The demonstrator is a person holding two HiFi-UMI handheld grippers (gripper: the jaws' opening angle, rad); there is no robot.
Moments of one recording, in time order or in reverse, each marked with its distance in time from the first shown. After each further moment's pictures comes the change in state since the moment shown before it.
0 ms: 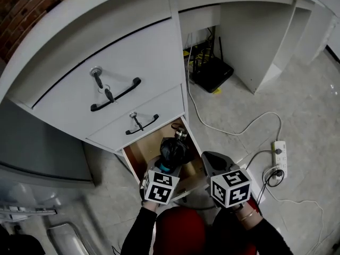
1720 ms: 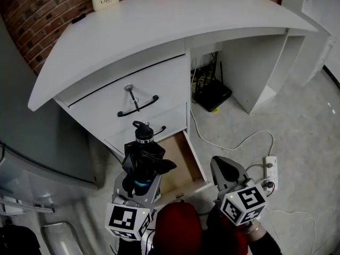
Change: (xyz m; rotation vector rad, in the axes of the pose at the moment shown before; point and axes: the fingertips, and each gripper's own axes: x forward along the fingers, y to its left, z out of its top) left arm -0.230 0.017 0.114 -0.085 -0.516 0.176; right arm -0.108 0.045 0.108 -0.119 -0.284 0.012
